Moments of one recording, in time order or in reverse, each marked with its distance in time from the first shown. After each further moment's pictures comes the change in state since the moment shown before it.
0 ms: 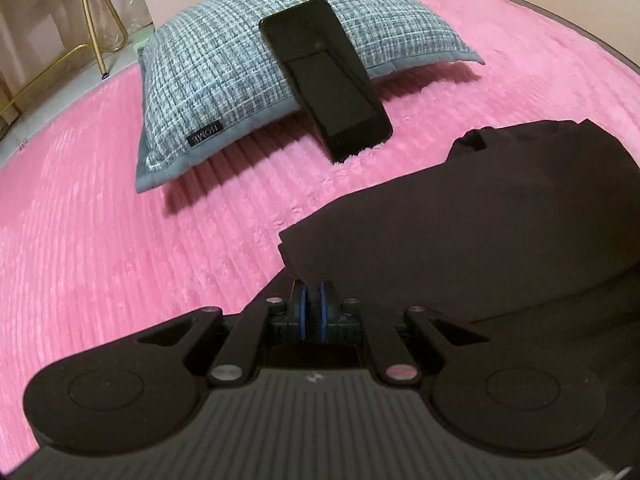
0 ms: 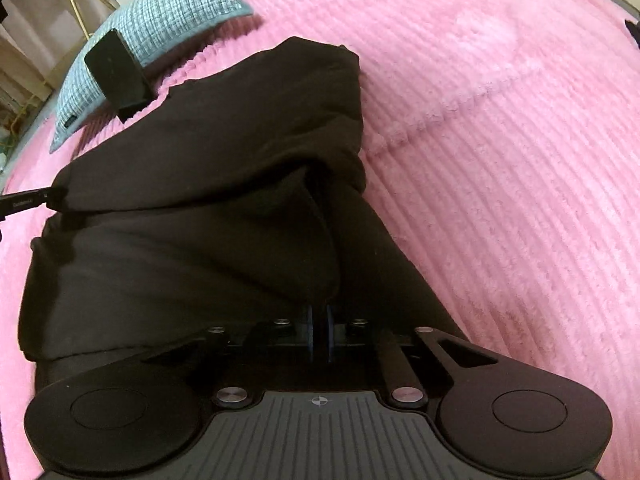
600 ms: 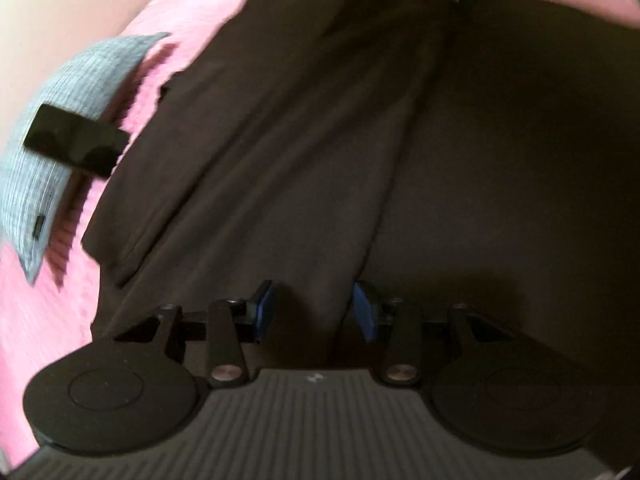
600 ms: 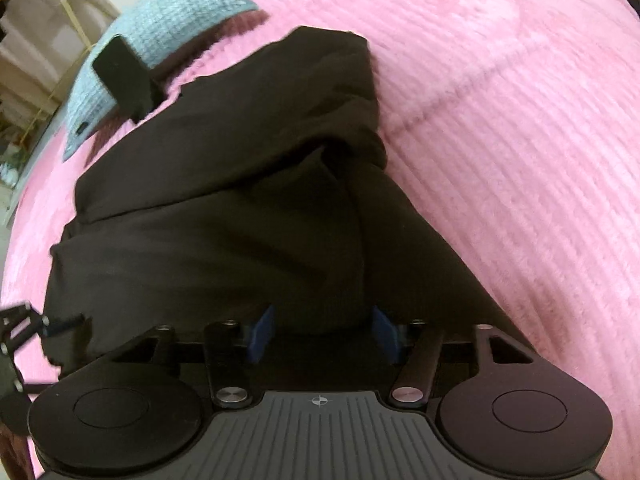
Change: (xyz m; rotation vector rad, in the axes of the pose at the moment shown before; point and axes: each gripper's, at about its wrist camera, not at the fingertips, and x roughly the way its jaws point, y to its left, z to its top) left arm -0.084 -0.122 -0.134 0.771 0.029 -0.195; right arm 0.003 0.004 -0.005 0.059 0.021 0.044
